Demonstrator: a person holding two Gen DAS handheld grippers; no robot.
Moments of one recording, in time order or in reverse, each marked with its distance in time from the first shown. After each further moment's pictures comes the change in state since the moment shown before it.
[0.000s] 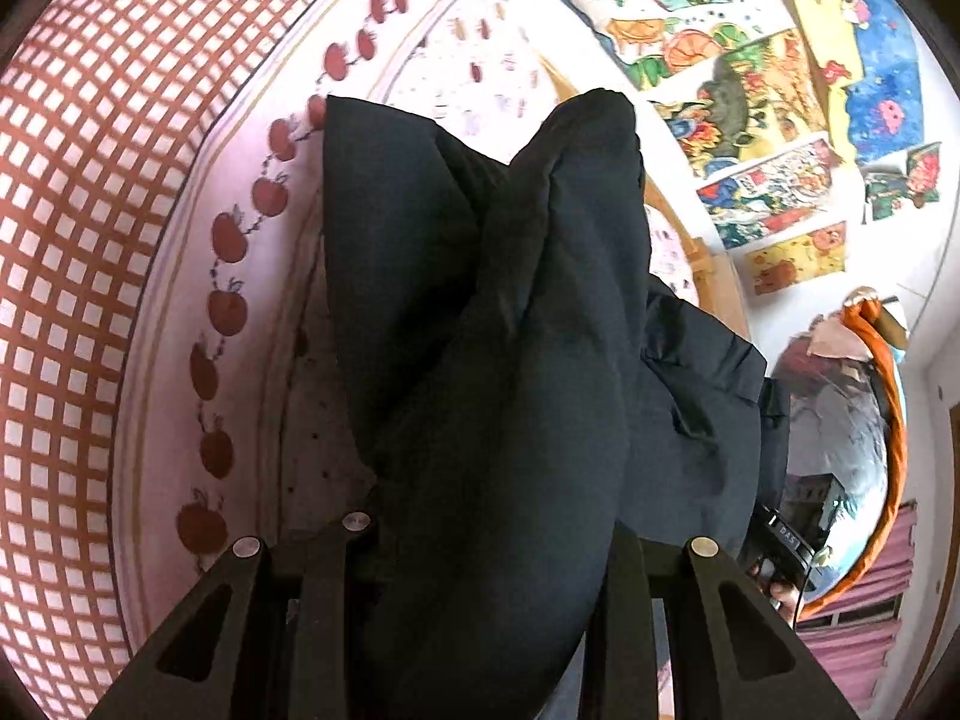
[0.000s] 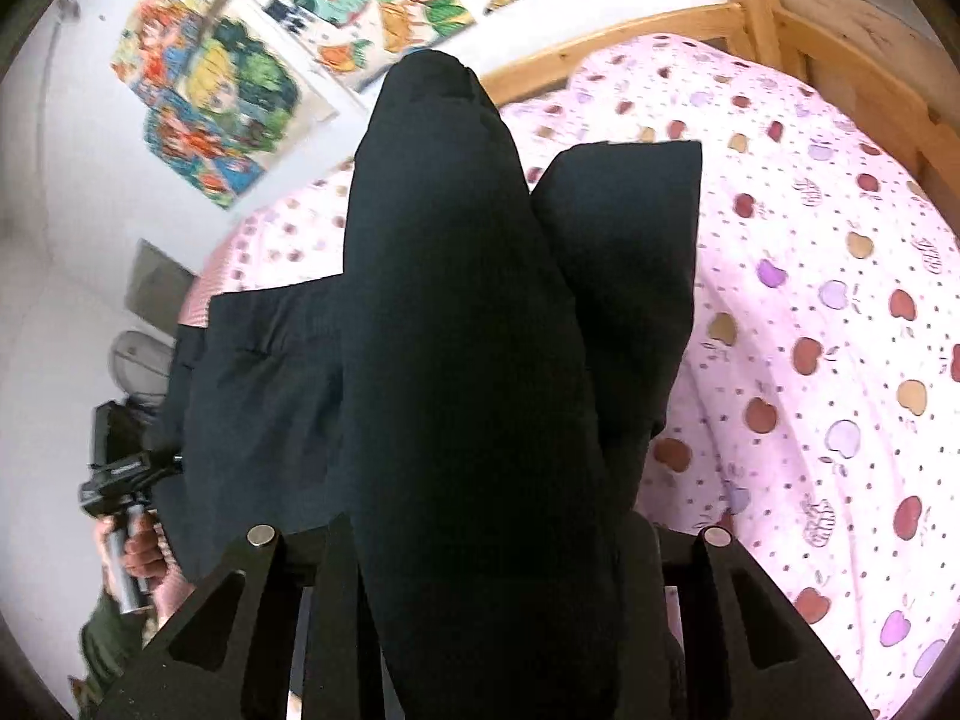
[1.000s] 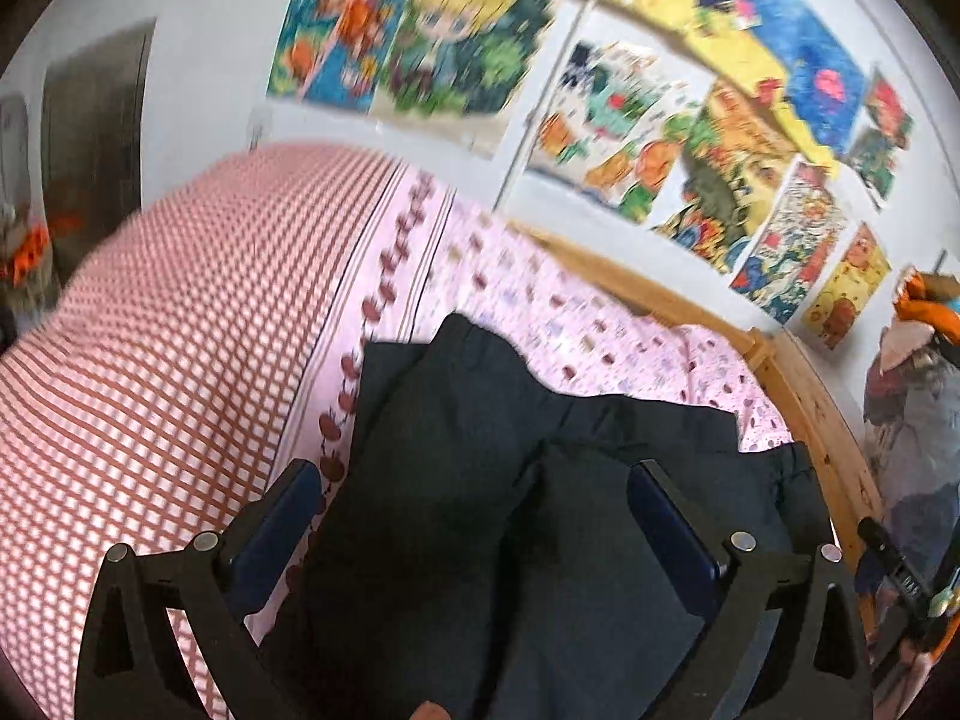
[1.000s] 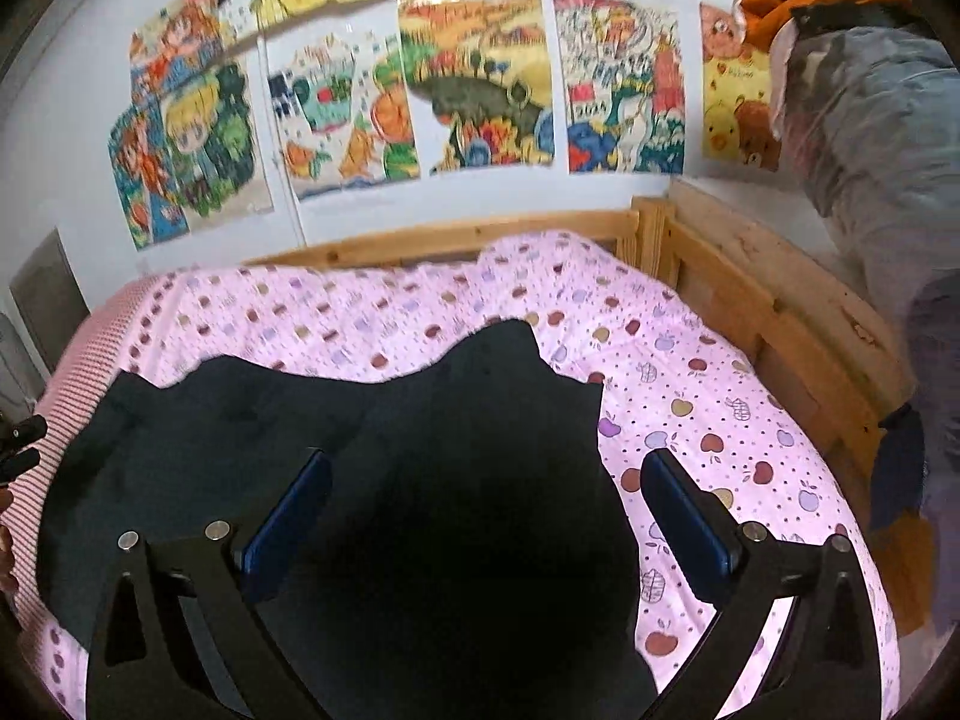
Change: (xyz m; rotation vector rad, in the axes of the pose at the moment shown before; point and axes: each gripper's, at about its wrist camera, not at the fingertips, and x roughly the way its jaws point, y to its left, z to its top) left arm -0.075 -0.070 -0.053 0.259 -0.536 0.313; right arm -0.082 0.054 -0.023 -0.198 -0.447 -0.376
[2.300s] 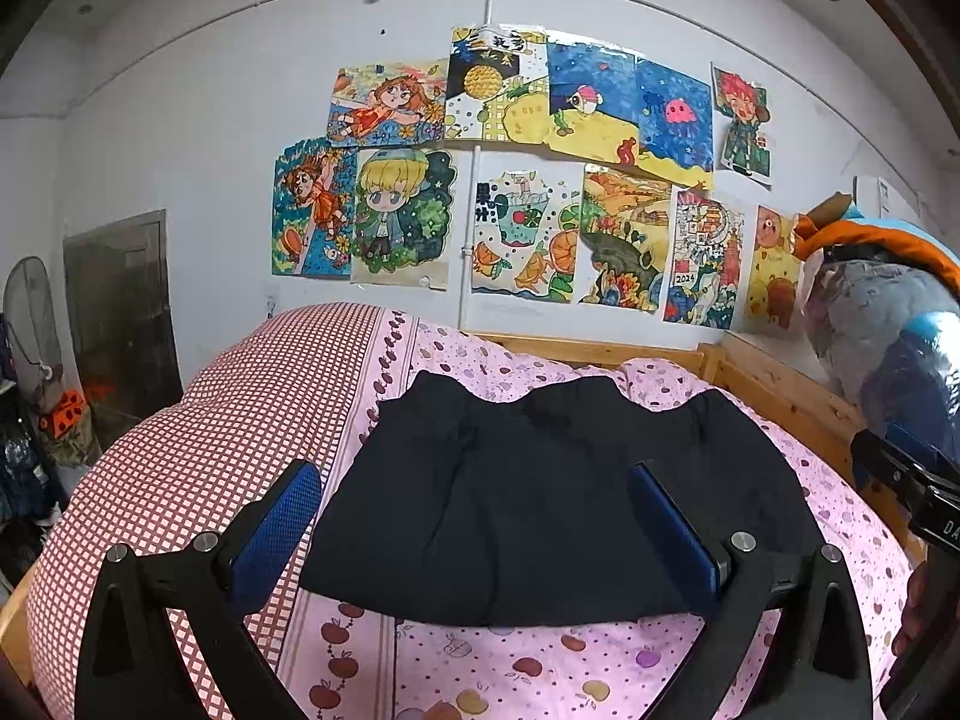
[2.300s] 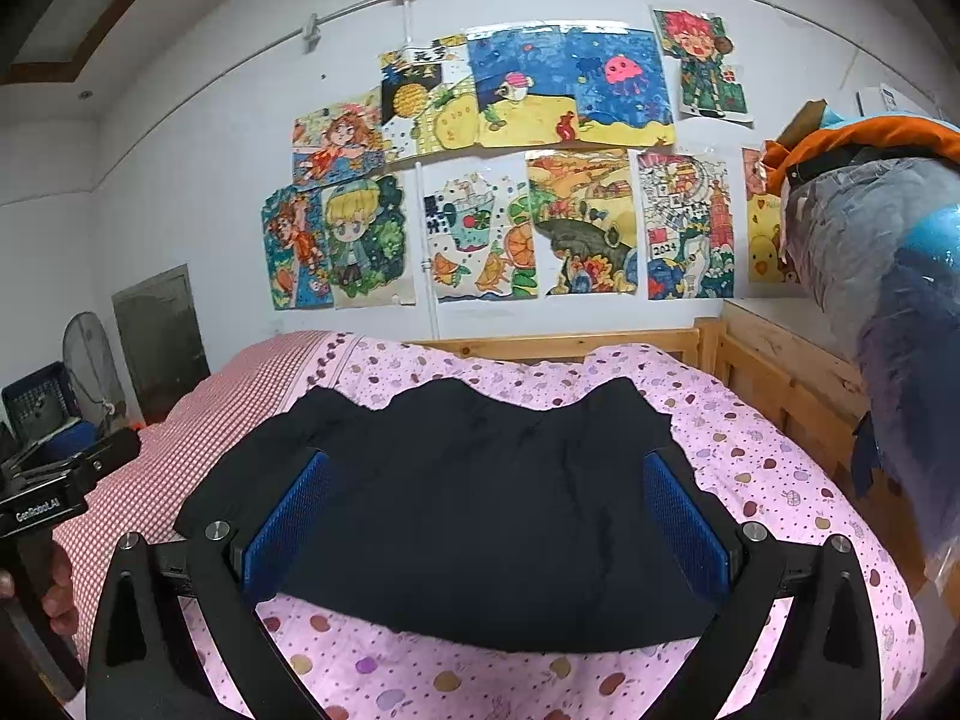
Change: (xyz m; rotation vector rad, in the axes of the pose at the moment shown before) left arm -0.187 -0.052 -0.129 0.250 -0.353 0.050; right arm -0.182 0.054 -0.106 -0.108 -0.308 0.182
